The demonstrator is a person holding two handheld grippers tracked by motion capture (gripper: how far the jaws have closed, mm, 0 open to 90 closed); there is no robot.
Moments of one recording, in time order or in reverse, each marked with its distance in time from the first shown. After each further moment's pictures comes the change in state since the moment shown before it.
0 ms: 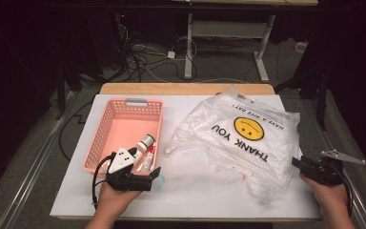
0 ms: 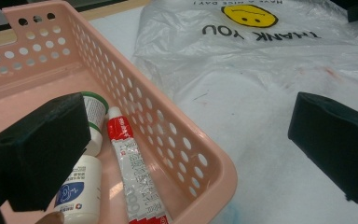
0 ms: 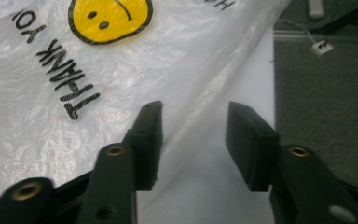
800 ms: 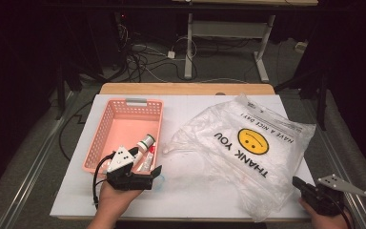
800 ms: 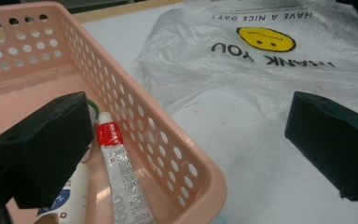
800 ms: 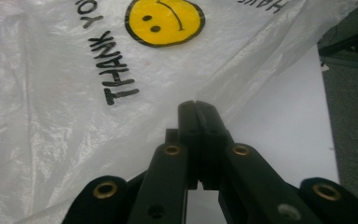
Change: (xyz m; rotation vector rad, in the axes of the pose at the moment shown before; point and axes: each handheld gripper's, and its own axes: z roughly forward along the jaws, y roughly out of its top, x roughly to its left) left arm 0.000 0.002 0.003 -0.020 -0.030 -0.046; right arm 0.060 -0.043 -0.053 -0.047 -0.011 -0.119
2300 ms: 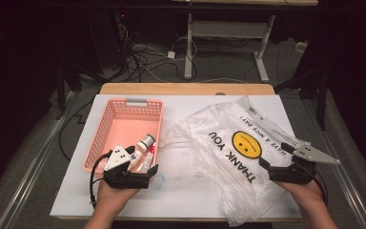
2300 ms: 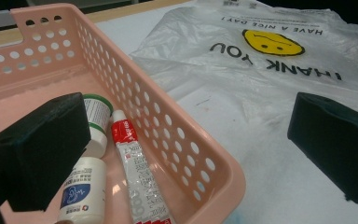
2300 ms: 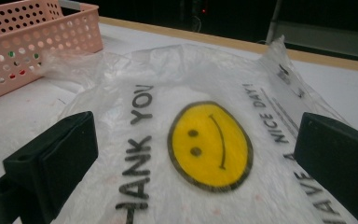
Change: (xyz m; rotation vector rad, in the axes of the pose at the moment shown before) left arm 0.009 -0.001 -0.007 -0.003 0.010 0.013; right arm 0.037 0.076 0.050 -0.198 0.195 -0.147
